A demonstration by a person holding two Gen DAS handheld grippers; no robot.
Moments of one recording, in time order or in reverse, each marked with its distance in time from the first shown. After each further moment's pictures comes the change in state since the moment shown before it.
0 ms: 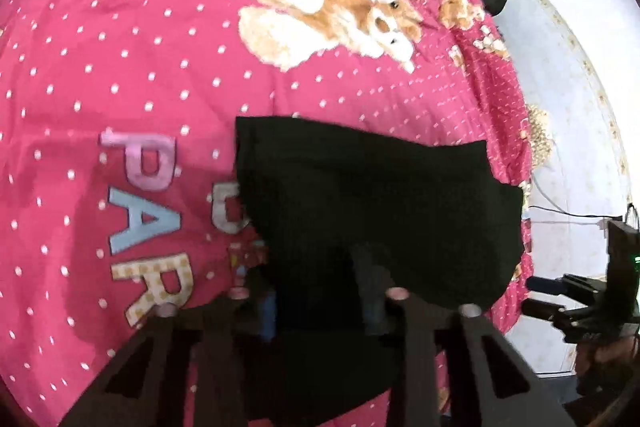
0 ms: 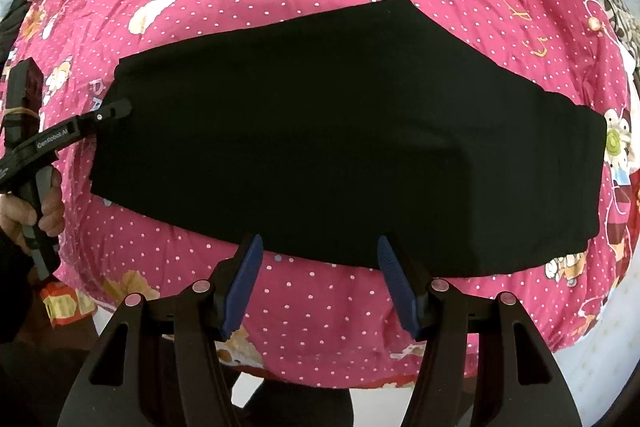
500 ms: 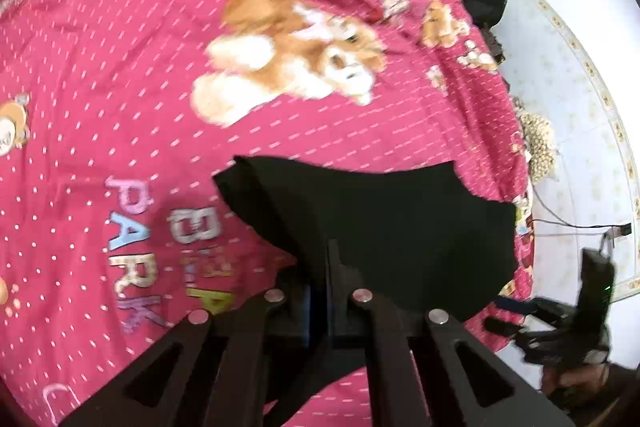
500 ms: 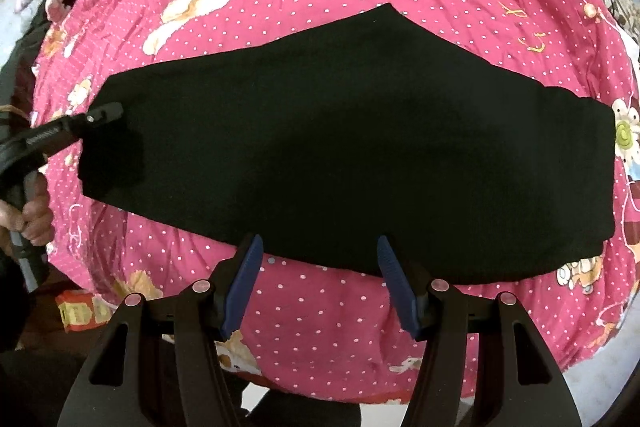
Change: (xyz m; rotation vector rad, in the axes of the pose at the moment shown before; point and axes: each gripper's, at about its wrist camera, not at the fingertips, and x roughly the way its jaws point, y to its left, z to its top) left arm -0.047 -0.082 0.005 0.028 -0.099 0.085; right arm -0.006 -0.034 -0.017 0.018 -0.096 0.109
